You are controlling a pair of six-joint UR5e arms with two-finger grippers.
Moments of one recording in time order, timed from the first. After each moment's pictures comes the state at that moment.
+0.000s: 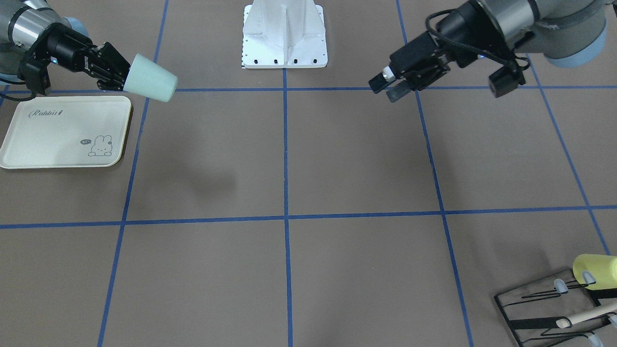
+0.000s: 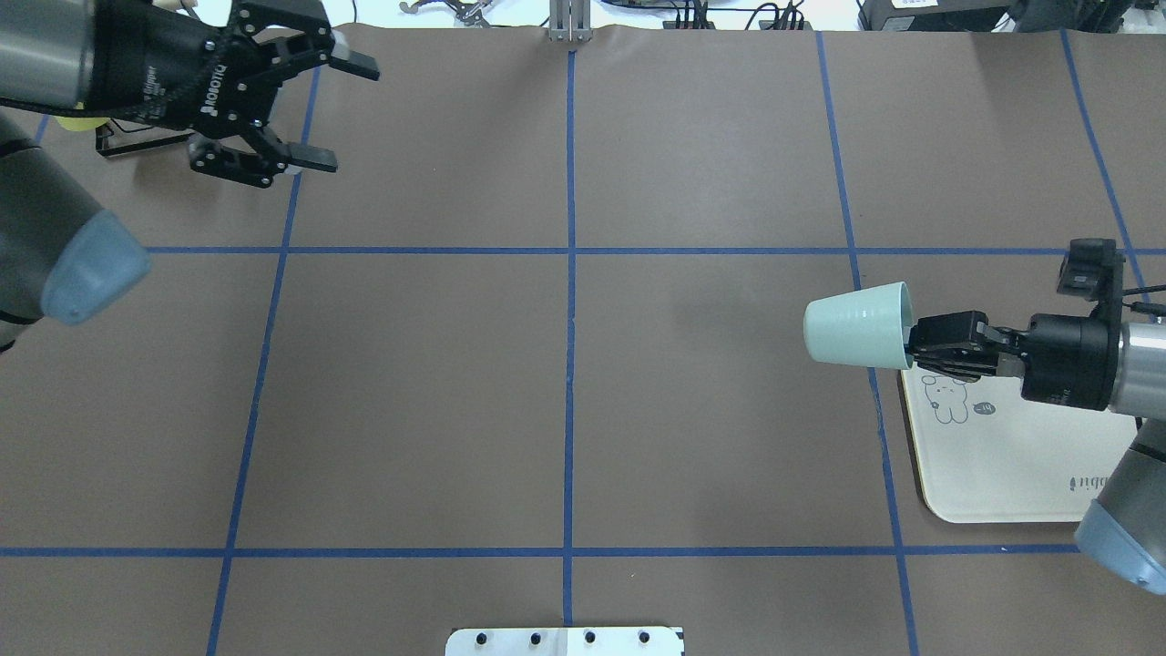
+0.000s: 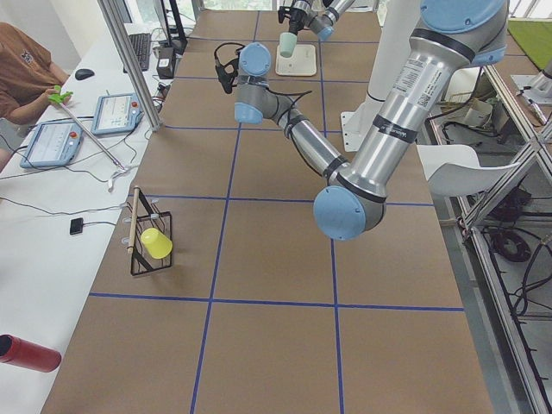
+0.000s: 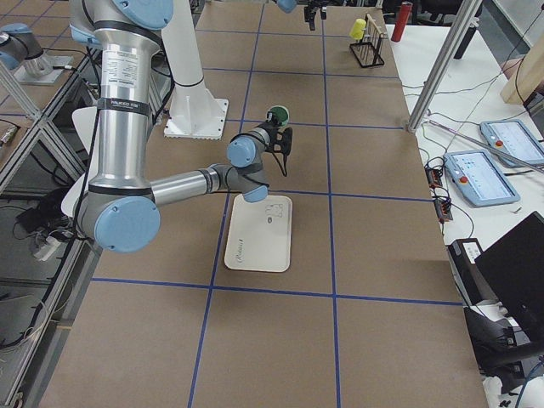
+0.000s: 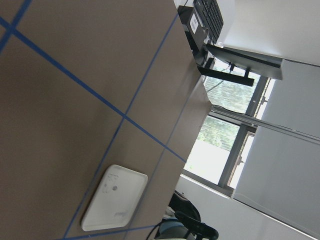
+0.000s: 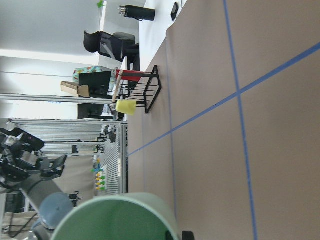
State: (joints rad) left arm -1.02 -2.01 -1.82 -2.54 -2.34 -2.01; right arm 0.70 -1.70 1.79 0.13 1.92 1.74
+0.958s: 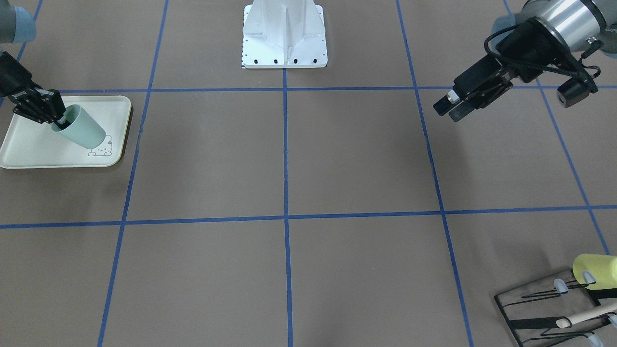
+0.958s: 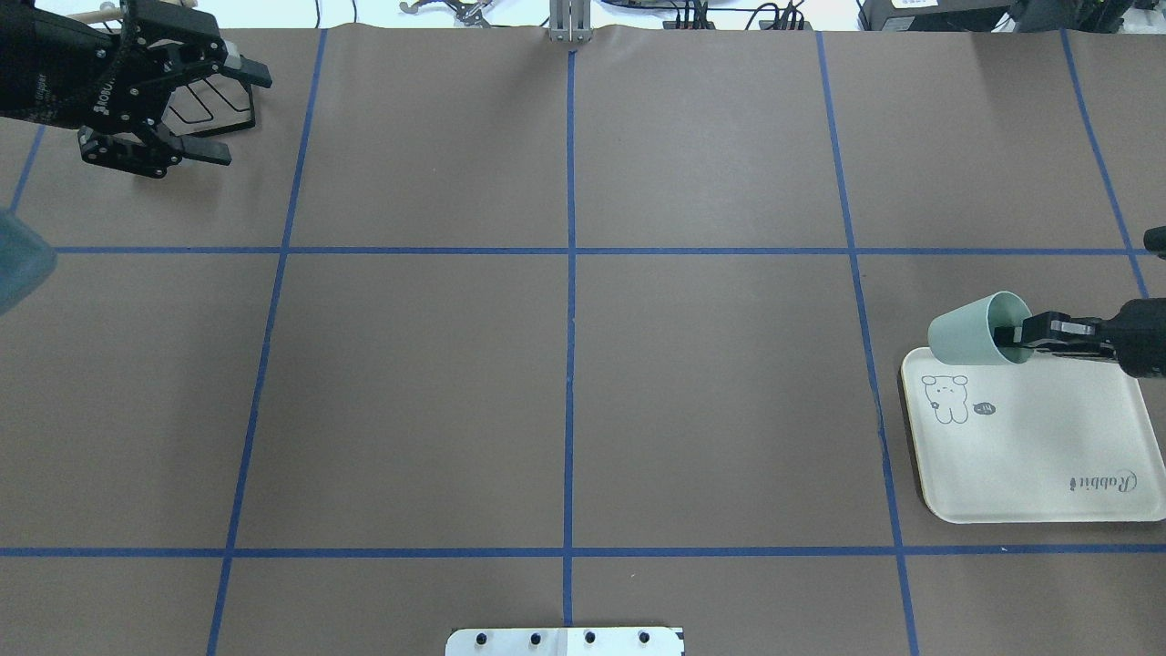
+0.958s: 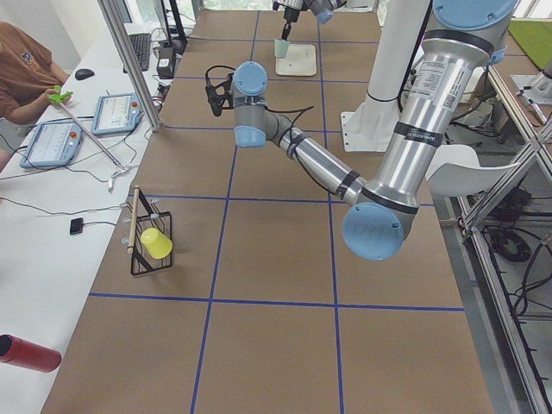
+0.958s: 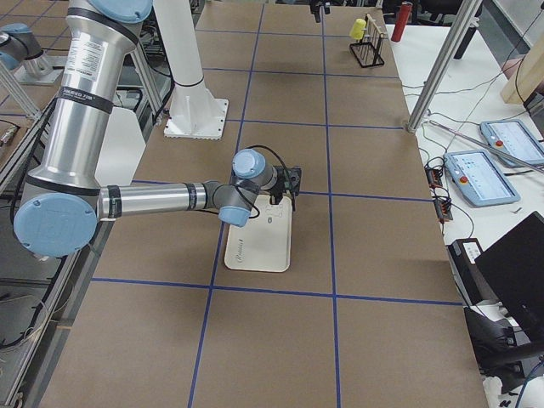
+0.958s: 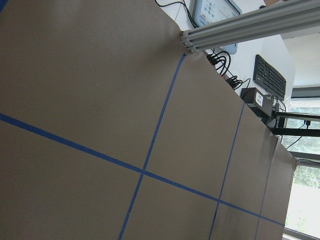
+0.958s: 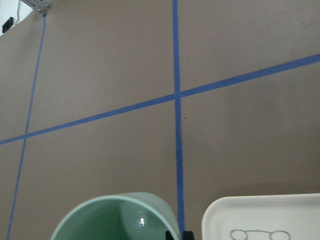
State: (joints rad) left arm -1.10 -1.90 -1.84 -2.49 -2.37 -1.84; right arm 0.93 -1.86 1.85 -0.50 2.11 1.24
